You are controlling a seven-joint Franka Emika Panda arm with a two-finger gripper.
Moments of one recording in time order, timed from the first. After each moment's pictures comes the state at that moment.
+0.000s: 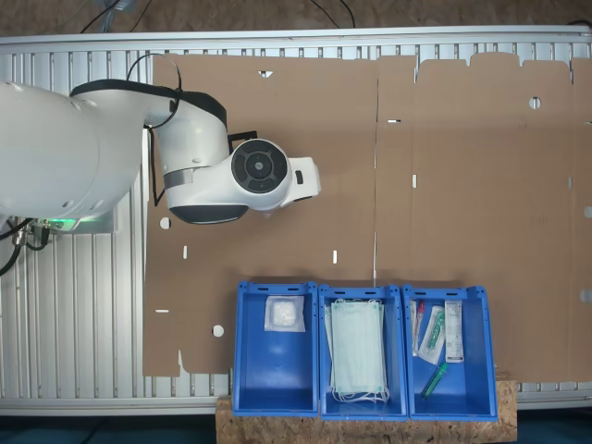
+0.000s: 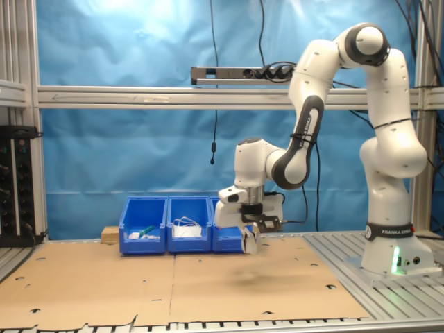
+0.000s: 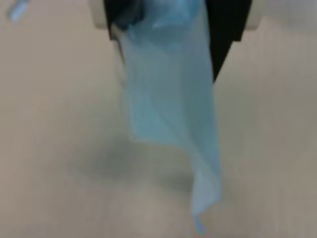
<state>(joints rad) -0.01 0.09 -0.08 -2.69 -0.23 2.77 -0.82</state>
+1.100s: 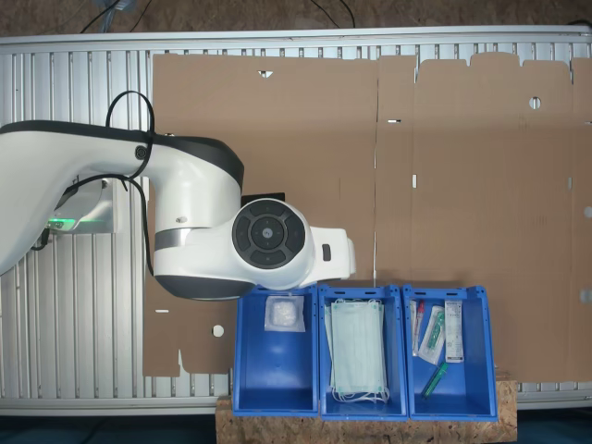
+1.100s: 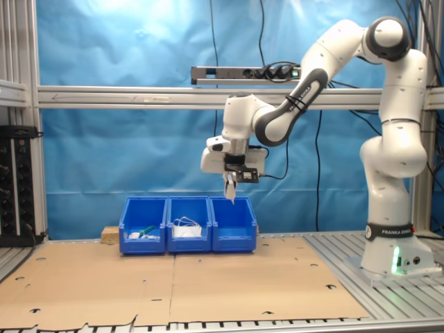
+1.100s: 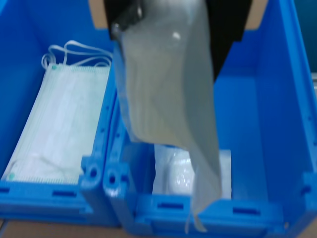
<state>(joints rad) -0.03 -0.15 -0.29 -2.52 -0.43 2.49 -0.82</state>
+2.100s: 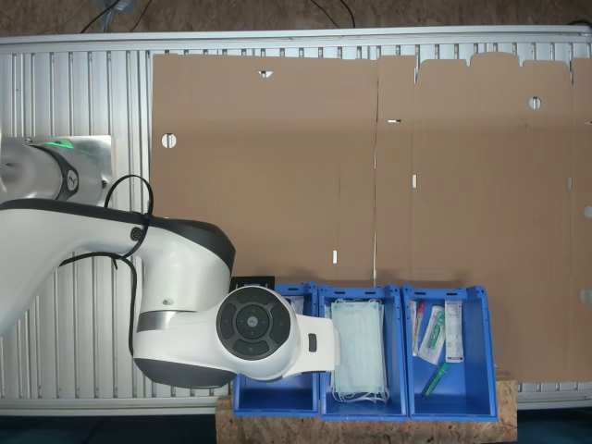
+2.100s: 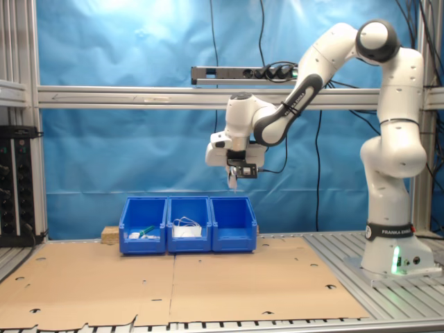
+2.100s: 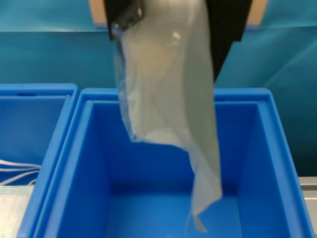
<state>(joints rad) -0.04 -0.11 -0.52 -2.45 -0.67 2.51 -0.82</state>
